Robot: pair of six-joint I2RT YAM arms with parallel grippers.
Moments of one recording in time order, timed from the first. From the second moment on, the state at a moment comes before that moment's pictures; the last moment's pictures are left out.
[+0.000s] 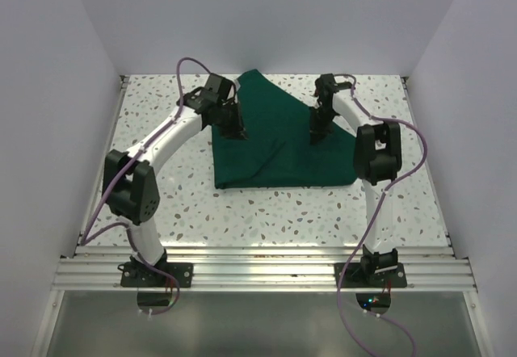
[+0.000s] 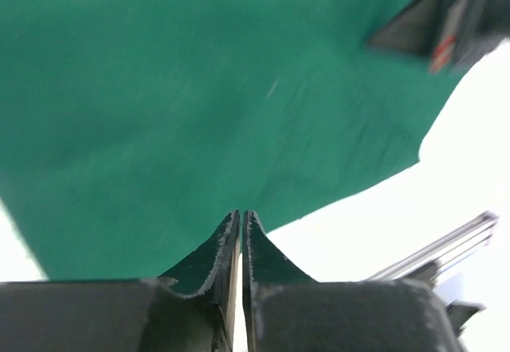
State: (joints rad) left arm -0.44 1.87 1.66 -0.73 0.24 -0.59; right arm 0.21 2.32 1.97 -1.01 -0.11 0.33
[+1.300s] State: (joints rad) left arm -0.44 1.80 1.41 -0.72 0.26 -0.46; right arm 0.41 1.99 1.45 -0.94 -0.12 0.37
